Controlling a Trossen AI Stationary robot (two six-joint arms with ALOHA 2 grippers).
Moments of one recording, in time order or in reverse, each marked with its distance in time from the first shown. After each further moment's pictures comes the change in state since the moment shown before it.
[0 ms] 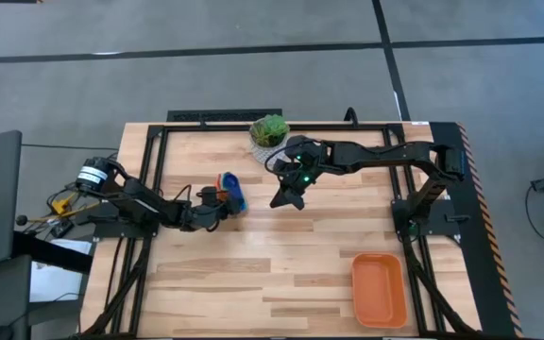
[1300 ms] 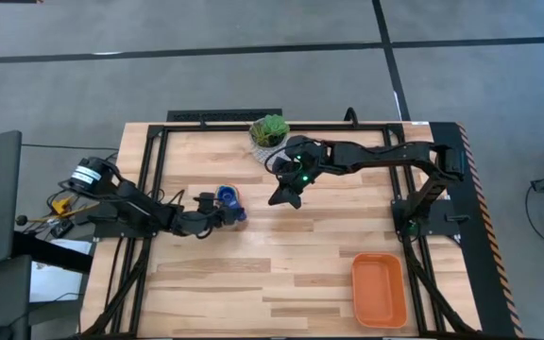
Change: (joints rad) left arm -0.101 -0.054 -0.064 0.080 0.022 0.100; right arm 0.000 0.000 0.000 0.020 0.052 0.045
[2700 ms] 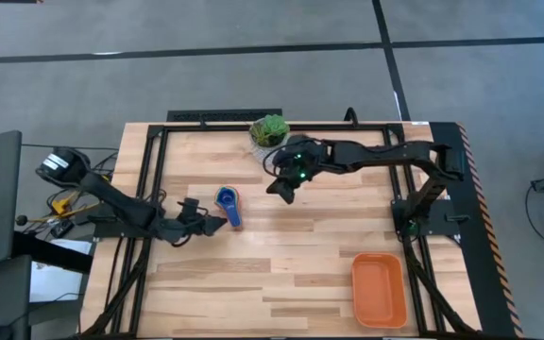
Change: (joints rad) left arm -0.197 -0.384 -0.124 -0.326 -0.037 -0.037; right arm -0.010 -0.002 -0.001 -0.009 0.225 -0.001
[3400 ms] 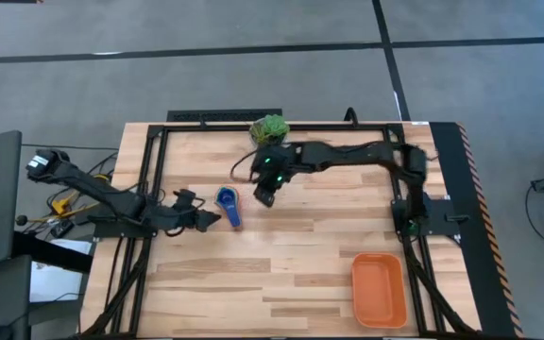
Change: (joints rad) left arm 0.098 -0.379 0.131 -0.588 0.196 0.090; right arm 0.026 0.313 0.352 -0.273 0.096 -0.144
